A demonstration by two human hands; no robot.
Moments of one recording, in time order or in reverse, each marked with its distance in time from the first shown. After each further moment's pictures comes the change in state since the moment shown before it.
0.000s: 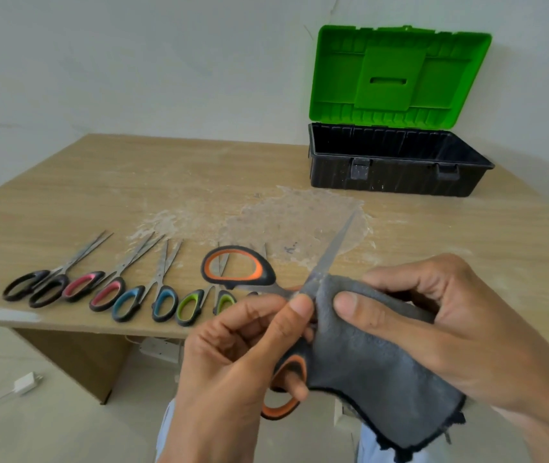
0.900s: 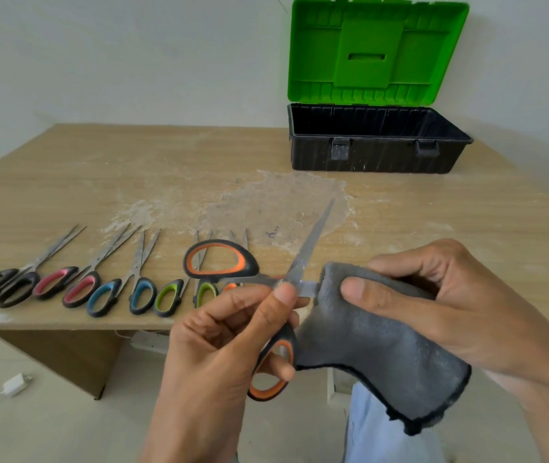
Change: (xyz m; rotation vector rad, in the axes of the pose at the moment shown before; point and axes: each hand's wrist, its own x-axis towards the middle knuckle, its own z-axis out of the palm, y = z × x) left_hand 0.002 -0.011 0.004 0.074 0.001 -0.034; right_hand -0.011 0.020 -0.013 0.037 0.035 0.030
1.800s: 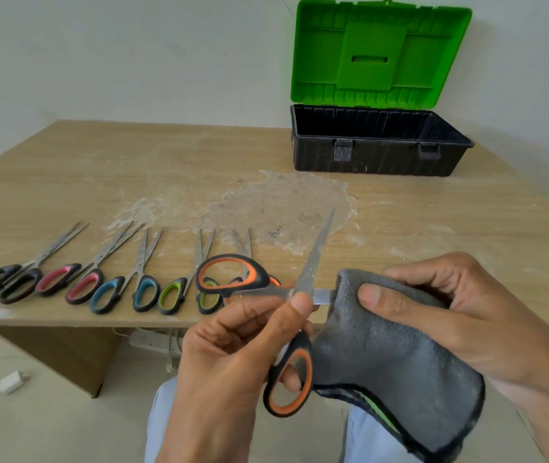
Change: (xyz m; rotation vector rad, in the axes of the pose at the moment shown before) left_hand -0.002 -0.006 -0.001 -0.050 0.026 -0.041; right_hand -0.007 0.010 -0.004 0.007 0.020 0.084
